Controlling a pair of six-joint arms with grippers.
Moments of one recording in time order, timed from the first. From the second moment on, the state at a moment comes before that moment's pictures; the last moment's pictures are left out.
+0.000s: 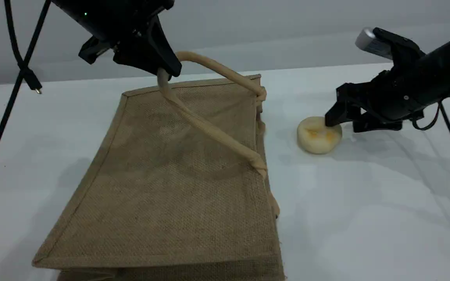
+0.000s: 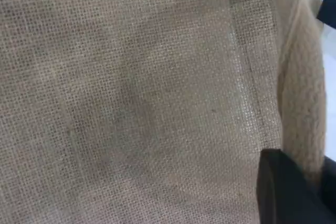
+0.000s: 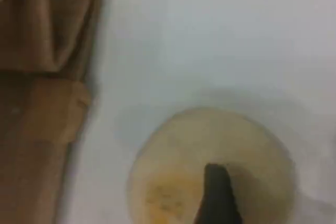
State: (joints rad) left arm -0.24 2.02 -1.45 -0.73 0.83 0.40; right arm 0.02 2.27 -1.17 1.74 0.45 -1.57
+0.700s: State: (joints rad) left arm -0.24 2.02 -1.61 -0.73 0.94 0.38; right arm 0.02 2.33 -1.19 1.74 0.54 -1.57
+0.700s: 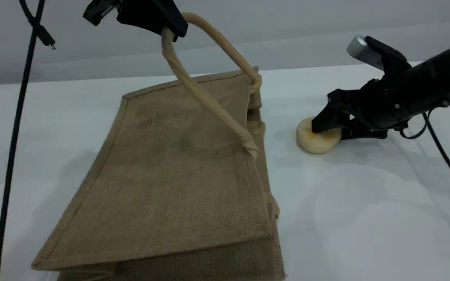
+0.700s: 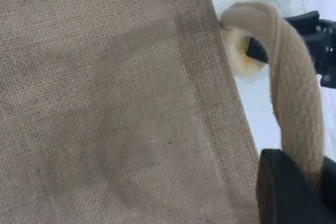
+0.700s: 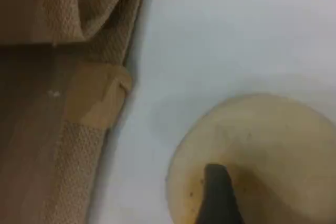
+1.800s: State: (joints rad) left arm -0.24 2.02 -2.02 -0.81 1.22 0.54; right arm -0.12 1.89 -1.18 1.29 0.80 -1.20
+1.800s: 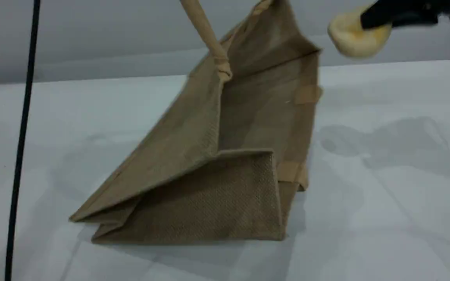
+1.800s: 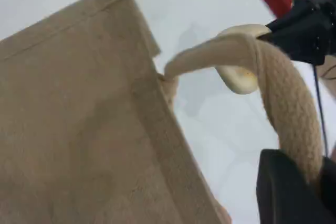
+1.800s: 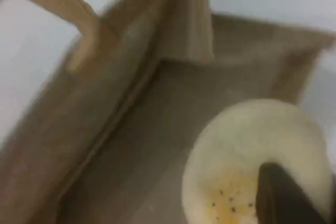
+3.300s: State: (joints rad) left arm -0.24 1.75 -1.62 -0.83 1.22 0.58; right arm -0.12 1.61 -1.18 1.16 0.95 -1.03
